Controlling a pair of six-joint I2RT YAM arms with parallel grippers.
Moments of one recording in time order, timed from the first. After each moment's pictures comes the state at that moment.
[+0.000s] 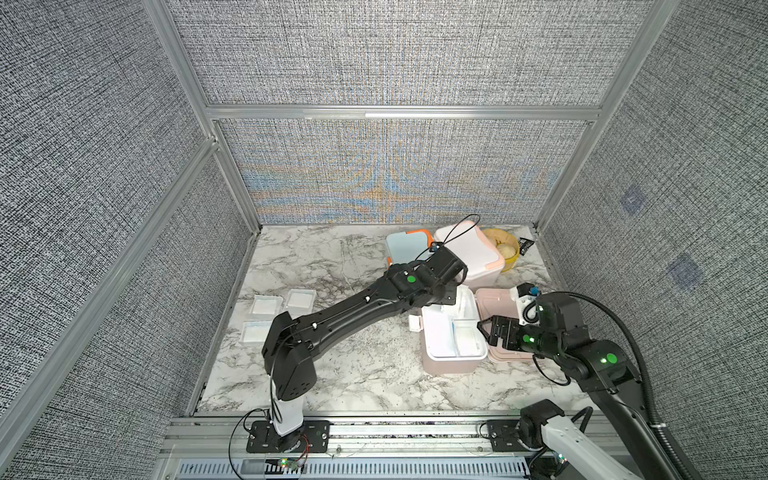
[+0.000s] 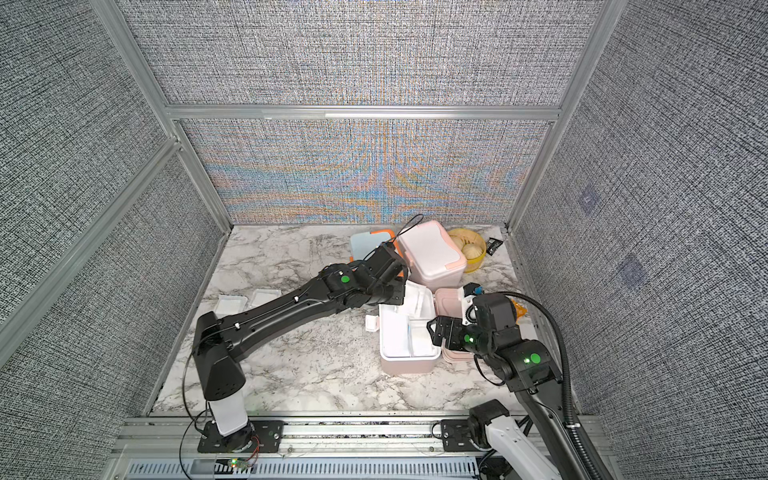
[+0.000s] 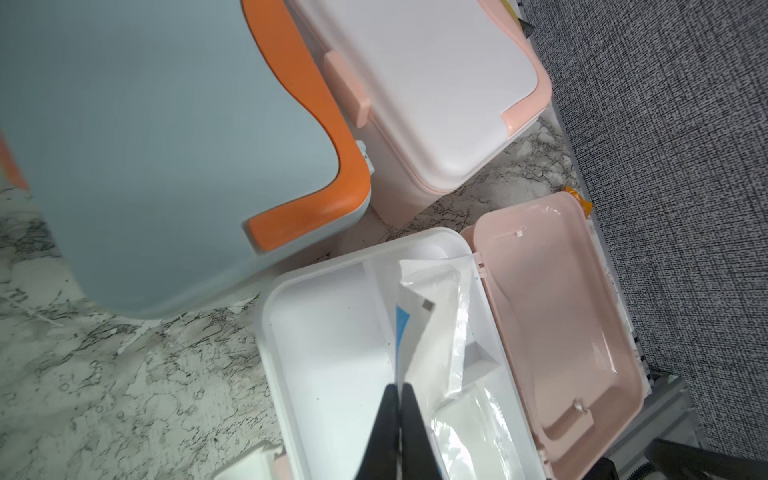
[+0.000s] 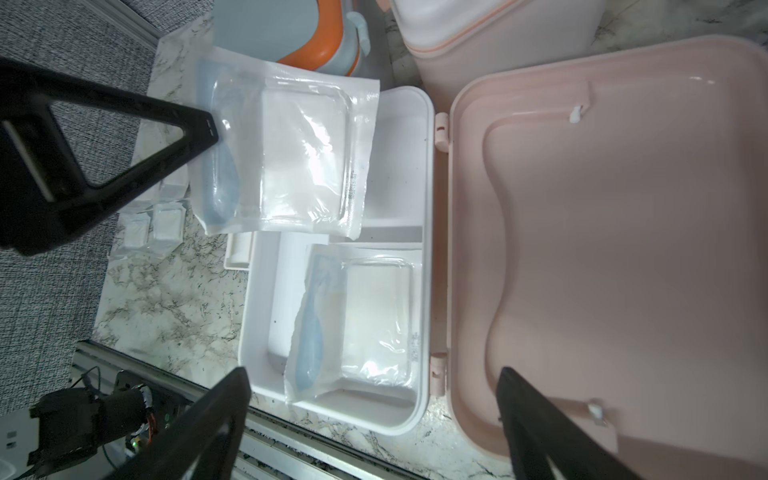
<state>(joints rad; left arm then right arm) -1.04 1.81 1.73 -0.76 -0.18 -0.73 0.33 0.70 0.90 -0.97 -0.21 0.43</state>
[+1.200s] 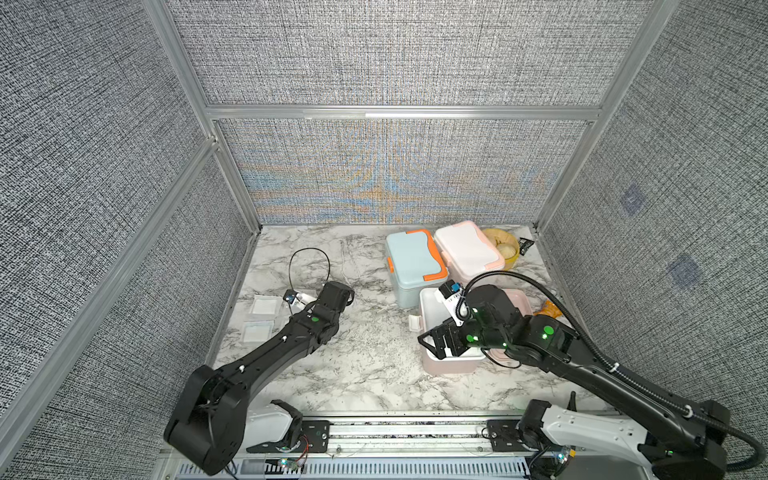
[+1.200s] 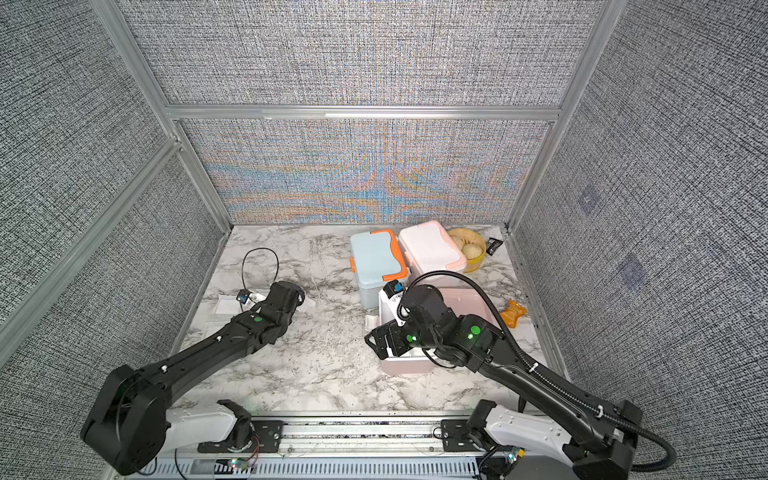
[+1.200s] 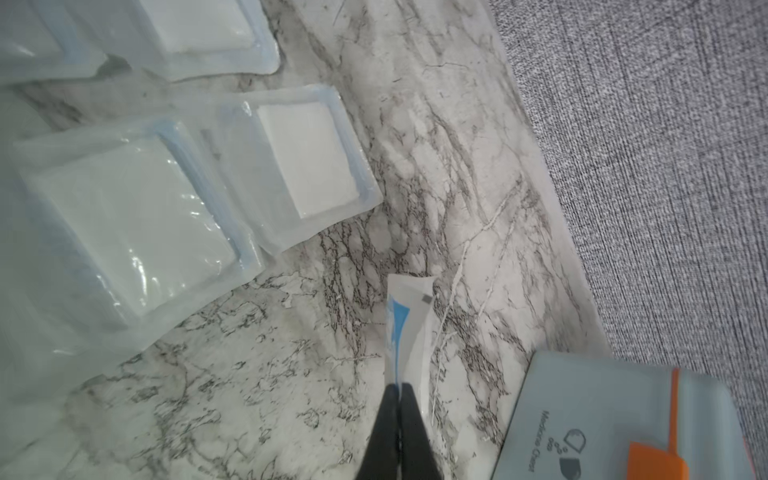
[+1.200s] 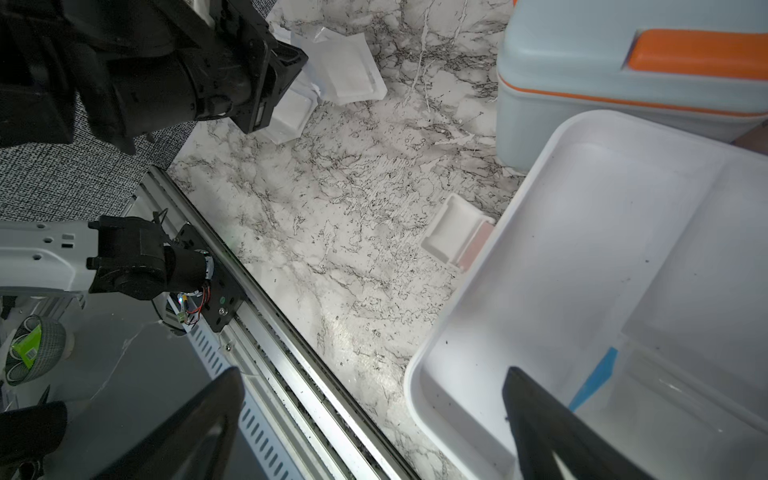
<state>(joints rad) -0.52 1.32 0.70 -0.27 -0.52 -1.52 0.88 1.03 1.03 -0.75 -0.12 0.40</state>
